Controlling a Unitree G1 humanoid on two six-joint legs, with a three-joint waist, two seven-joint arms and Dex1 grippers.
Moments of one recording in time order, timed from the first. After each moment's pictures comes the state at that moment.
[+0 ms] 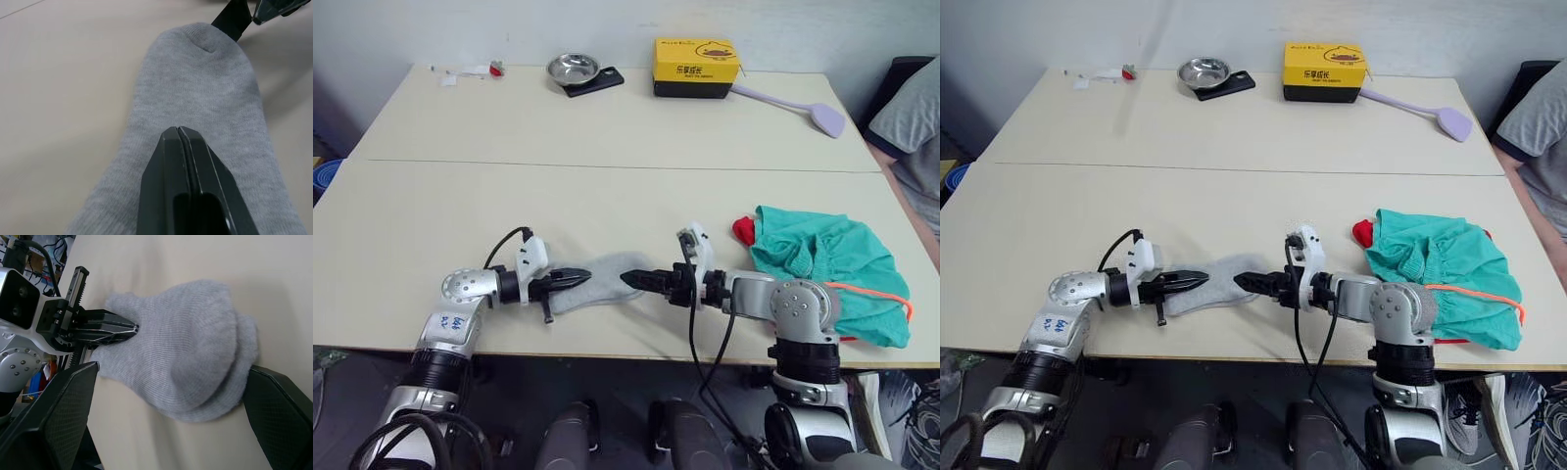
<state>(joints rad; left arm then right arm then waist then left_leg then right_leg) -0.42 0.53 -0.06 0.30 -0.24 0.00 -1.05 -0.54 -0.13 -0.16 -0.11 0.81 1.41 0.31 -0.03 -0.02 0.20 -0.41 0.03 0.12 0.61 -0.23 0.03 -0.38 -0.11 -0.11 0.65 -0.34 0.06</state>
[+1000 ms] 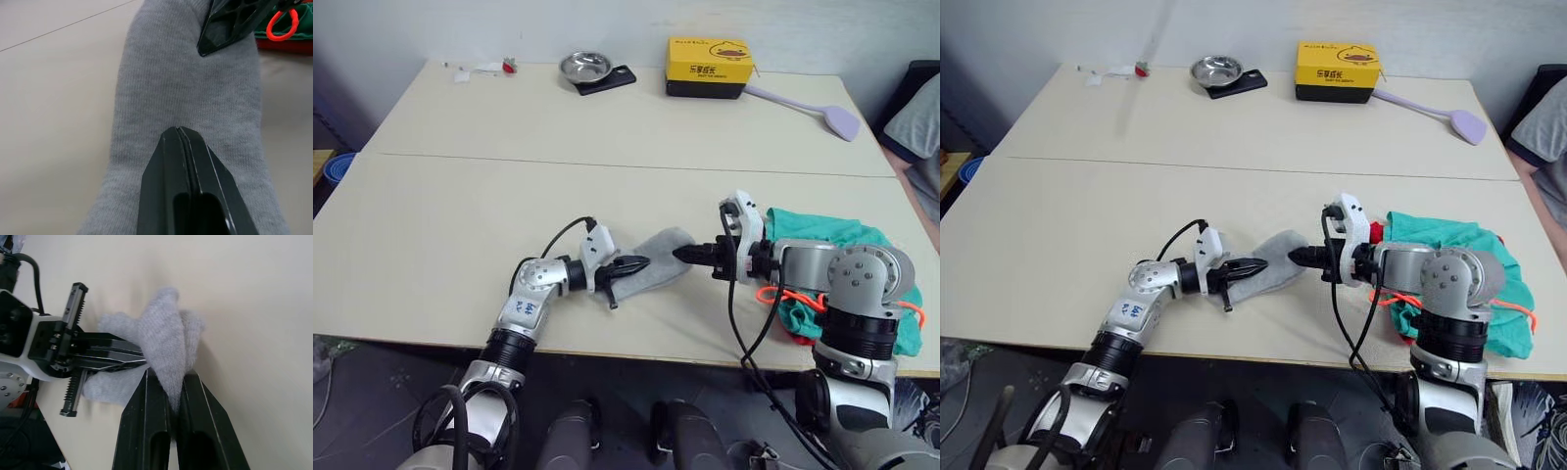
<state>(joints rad) -0.56 0.25 -0.16 0.40 -0.14 0.02 -0.88 -0.70 -0.33 -0.30 -0.17 0.83 1.61 0.28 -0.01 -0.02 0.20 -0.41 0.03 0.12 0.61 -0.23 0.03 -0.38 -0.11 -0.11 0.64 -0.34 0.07</state>
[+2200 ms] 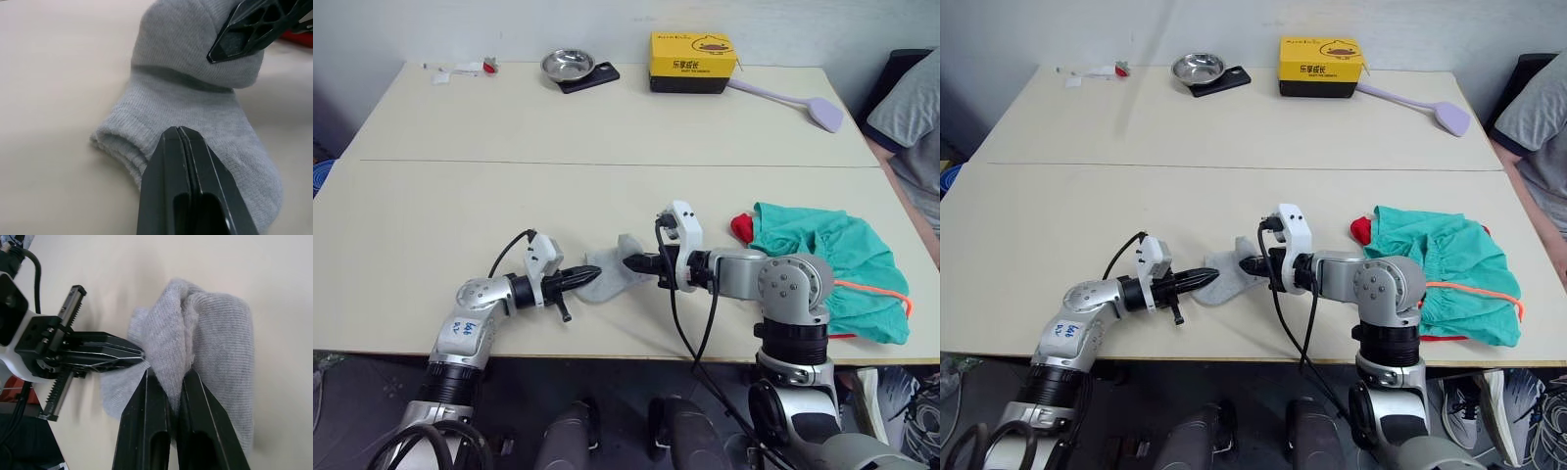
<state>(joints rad) -0.34 0.44 -0.03 0.13 -0.30 0.26 -0.89 -0.68 -0.06 -0.13 -0.21 0.73 1.51 0.19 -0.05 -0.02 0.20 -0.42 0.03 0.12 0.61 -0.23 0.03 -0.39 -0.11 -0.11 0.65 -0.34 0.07</state>
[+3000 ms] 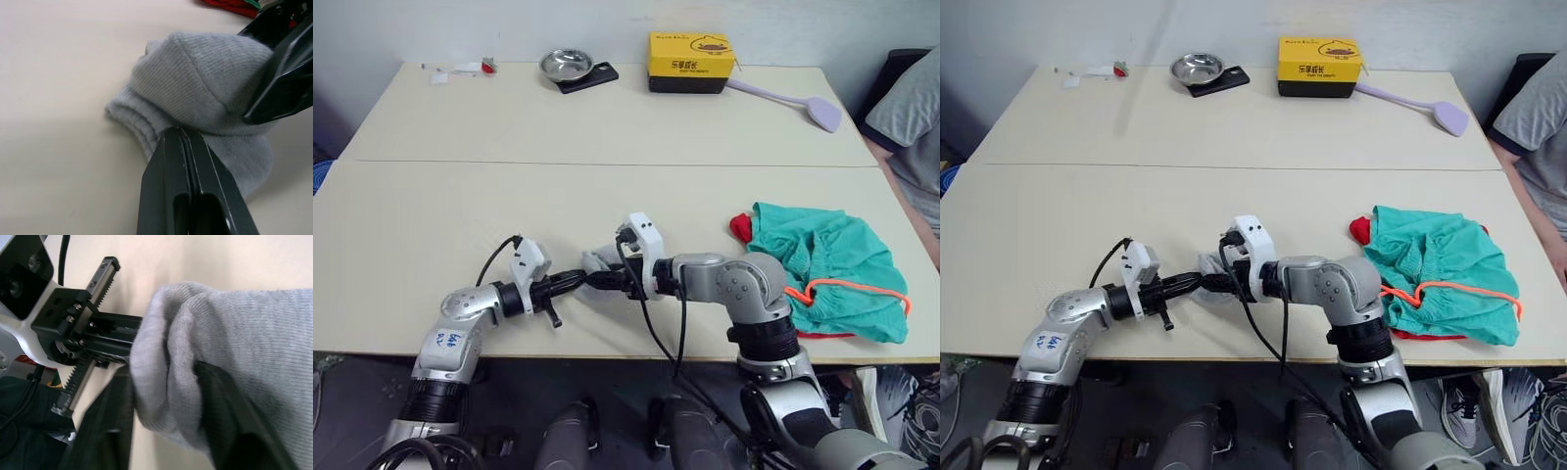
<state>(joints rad) -0.25 0.52 0.03 0.01 -0.35 0.35 -0.87 -0.70 -0.10 0.11 -0.09 0.67 1.34 0.38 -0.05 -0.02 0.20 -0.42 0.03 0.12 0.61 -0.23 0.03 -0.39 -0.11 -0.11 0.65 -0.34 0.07</state>
